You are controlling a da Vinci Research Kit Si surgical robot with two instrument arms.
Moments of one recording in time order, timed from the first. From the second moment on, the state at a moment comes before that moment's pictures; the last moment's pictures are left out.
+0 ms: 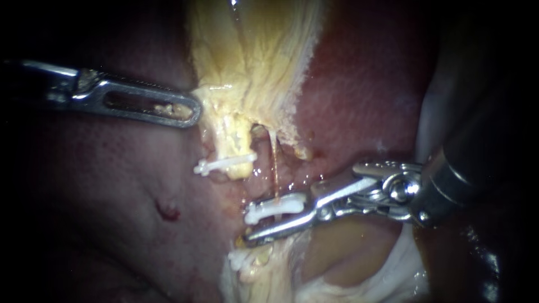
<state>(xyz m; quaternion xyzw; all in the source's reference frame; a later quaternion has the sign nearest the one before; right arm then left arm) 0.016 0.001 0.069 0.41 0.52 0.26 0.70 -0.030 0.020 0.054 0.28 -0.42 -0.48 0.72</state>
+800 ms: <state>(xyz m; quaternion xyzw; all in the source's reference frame) 0.010 0.002 0.070 0.31 0.55 0.18 0.75 -0.030 0.020 0.054 0.28 -0.42 -0.48 0.72</state>
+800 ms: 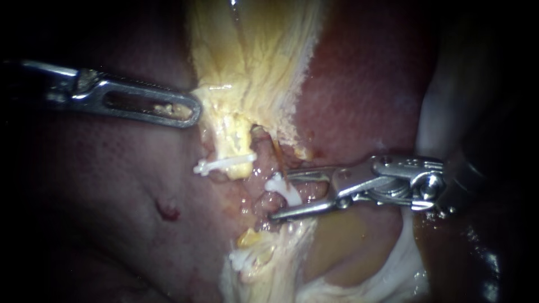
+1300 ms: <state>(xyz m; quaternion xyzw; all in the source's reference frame) 0.008 0.004 0.068 0.28 0.56 0.17 0.76 -0.030 0.020 0.054 0.28 -0.42 -0.48 0.72</state>
